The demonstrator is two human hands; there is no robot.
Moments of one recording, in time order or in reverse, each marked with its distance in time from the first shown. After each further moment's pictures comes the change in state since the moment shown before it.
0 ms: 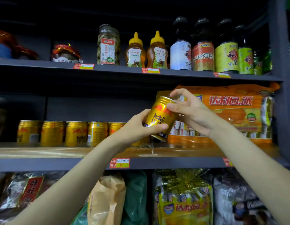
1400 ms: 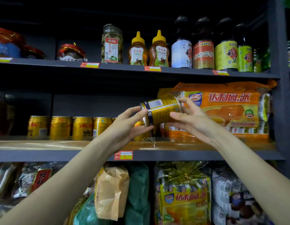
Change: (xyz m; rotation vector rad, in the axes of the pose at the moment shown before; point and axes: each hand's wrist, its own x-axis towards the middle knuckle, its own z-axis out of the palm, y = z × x) left_hand -0.025 0.001 -0.010 -0.697 0.185 -0.181; right_hand -0.022 0.018 0.004 0.191 0.048 0.086
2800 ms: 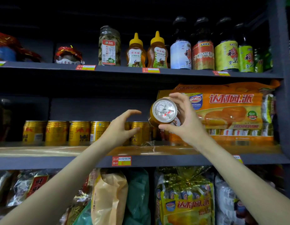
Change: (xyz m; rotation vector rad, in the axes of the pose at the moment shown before) left_hand 0.033 -0.015 -0.041 1.151 0.076 0.442; right_hand 0.012 0.025 0.006 -0.607 0.090 -0.505
